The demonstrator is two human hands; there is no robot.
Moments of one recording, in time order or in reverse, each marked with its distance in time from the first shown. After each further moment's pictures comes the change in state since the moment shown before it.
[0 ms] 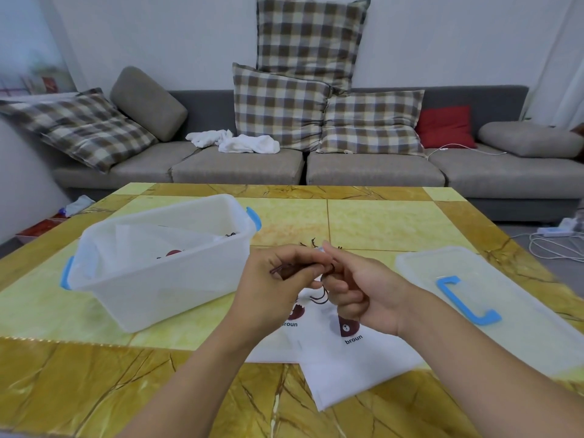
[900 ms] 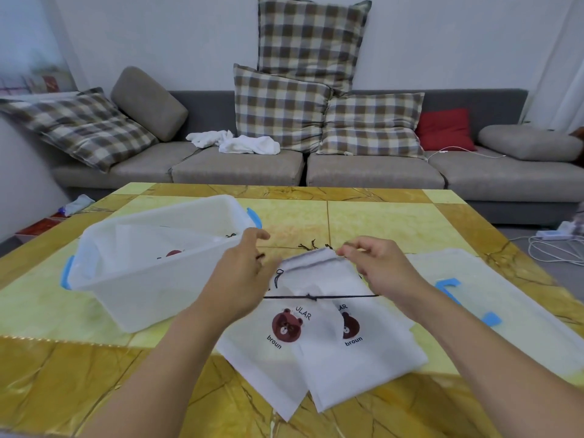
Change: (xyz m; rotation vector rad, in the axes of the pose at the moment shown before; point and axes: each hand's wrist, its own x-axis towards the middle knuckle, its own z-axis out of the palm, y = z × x) left_hand 0.020 -0.019 -0.051 0.774 0.017 -0.063; right_hand 0.013 -0.002 -0.040 -0.552 0.386 -0.428
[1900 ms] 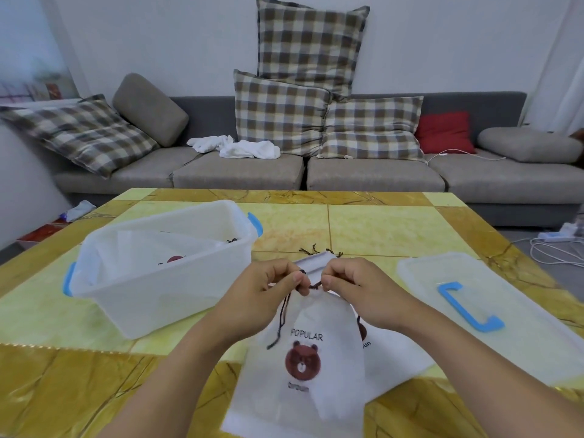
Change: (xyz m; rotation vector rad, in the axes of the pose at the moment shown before) left_hand -0.014 0.015 0.008 -0.407 -0.219 0.039; right_hand -0.011 -0.002 0.021 -0.324 -0.245 -0.230
